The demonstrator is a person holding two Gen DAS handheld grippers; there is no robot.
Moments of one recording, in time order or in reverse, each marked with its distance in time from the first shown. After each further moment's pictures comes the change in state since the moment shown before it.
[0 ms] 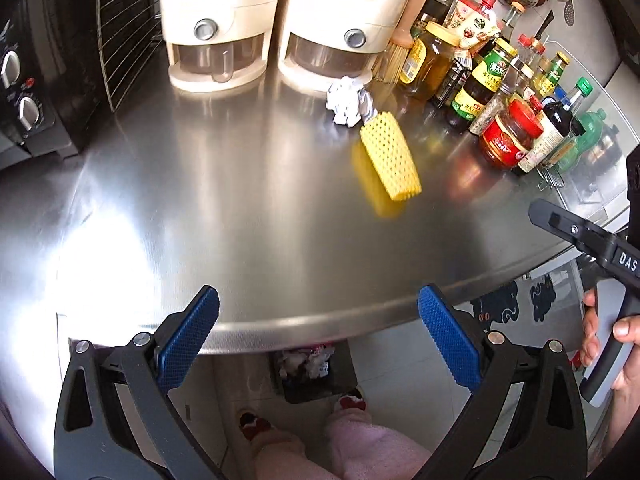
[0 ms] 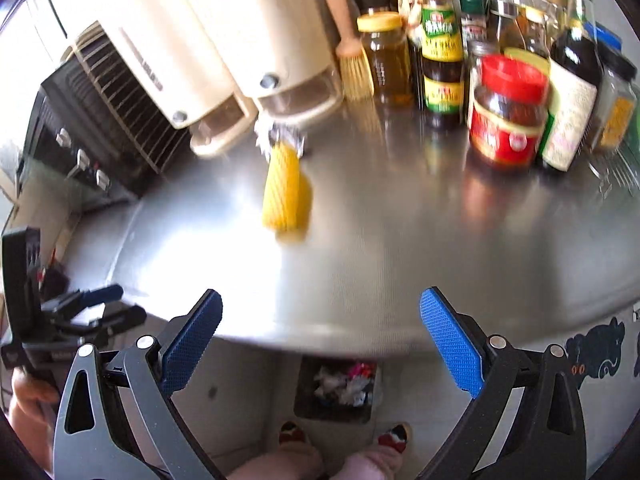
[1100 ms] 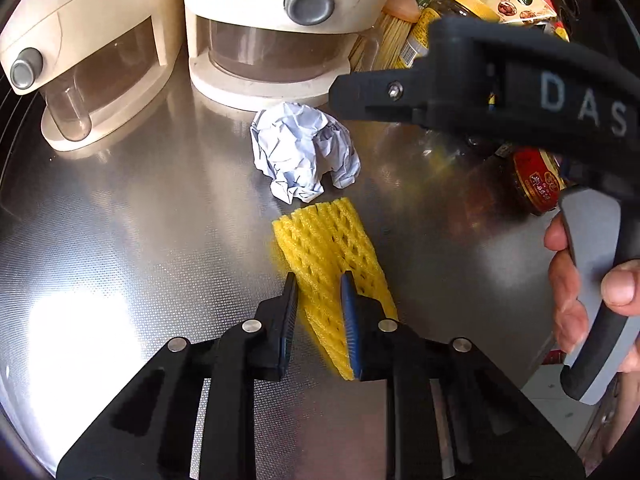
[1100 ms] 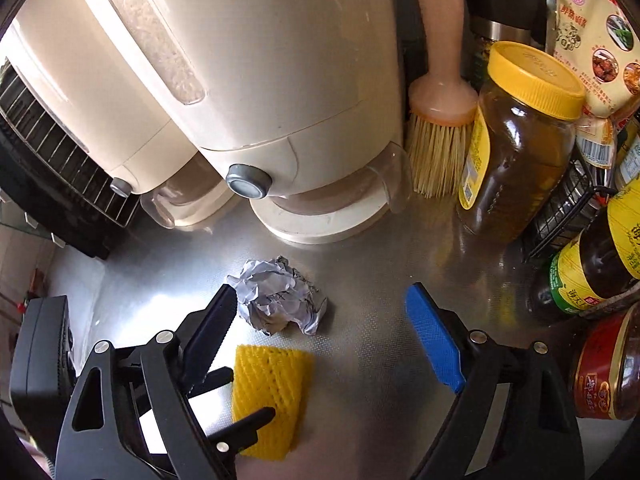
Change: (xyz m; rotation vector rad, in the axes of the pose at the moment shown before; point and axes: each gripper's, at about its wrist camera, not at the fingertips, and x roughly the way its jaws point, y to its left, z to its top) left arm 0.134 -0.026 0.106 0.038 0.118 -0.072; right arm 0.149 0.025 0.177 -0.140 0.111 0.042
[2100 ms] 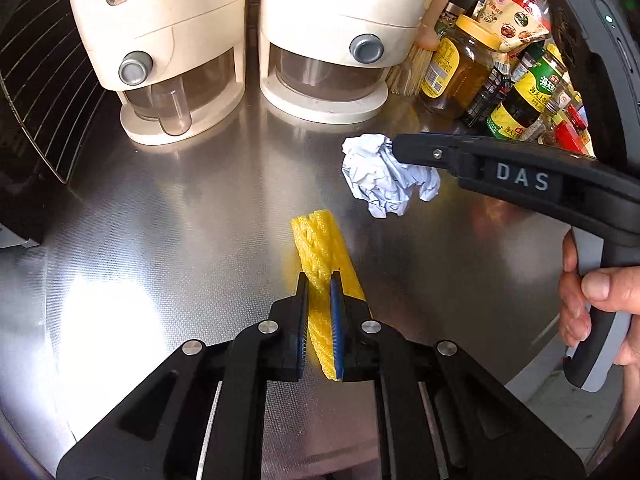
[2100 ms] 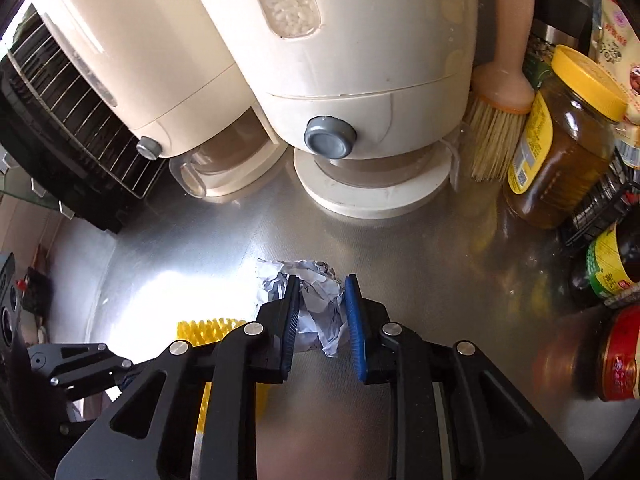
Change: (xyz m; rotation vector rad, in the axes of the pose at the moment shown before) left arm -0.066 0.020 -0.031 0.014 -0.064 0.119; right arm 0.007 0.043 -0.016 -0.060 0.037 0.017
